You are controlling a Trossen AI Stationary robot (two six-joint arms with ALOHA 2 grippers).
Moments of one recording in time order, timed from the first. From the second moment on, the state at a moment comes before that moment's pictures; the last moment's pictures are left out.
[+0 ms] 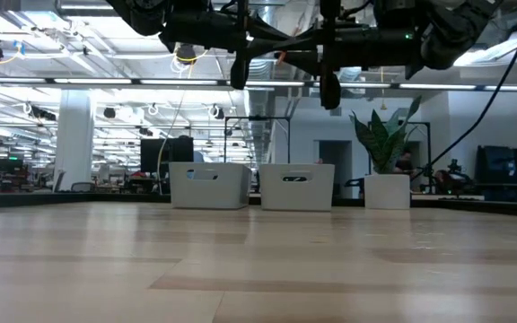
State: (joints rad) left arm 0.39 1.56 1.10 0.36 0.38 -0.64; right arm -0.17 1.48 0.67 0.88 -0.03 0.65
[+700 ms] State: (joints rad) left arm 0.39 1.56 1.10 0.36 0.37 -0.58; right arm -0.17 1.48 0.66 0.87 -0.03 0.65
